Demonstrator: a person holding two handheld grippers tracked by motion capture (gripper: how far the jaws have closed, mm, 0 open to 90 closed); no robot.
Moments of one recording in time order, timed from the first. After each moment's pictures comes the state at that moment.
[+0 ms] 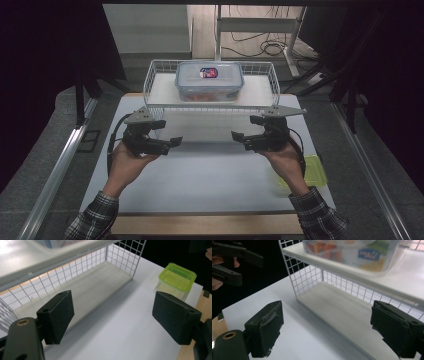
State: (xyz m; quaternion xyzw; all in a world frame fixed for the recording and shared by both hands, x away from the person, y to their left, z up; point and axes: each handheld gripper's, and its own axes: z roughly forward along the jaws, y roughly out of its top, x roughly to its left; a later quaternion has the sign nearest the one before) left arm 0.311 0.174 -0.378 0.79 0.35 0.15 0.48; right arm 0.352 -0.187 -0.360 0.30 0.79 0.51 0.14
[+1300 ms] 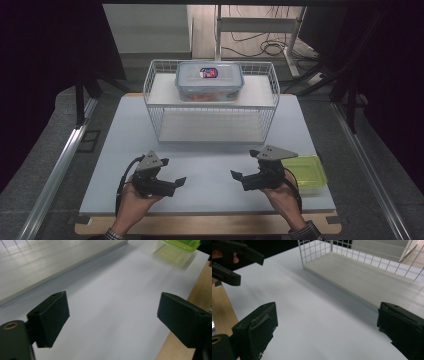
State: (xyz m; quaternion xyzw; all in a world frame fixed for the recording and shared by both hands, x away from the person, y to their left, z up) left arm 0.257 0.157 -0.473 0.80 0.37 0.13 0.46; right arm 0.301 -0.195 -0.447 0.29 0.82 0.48 0.15
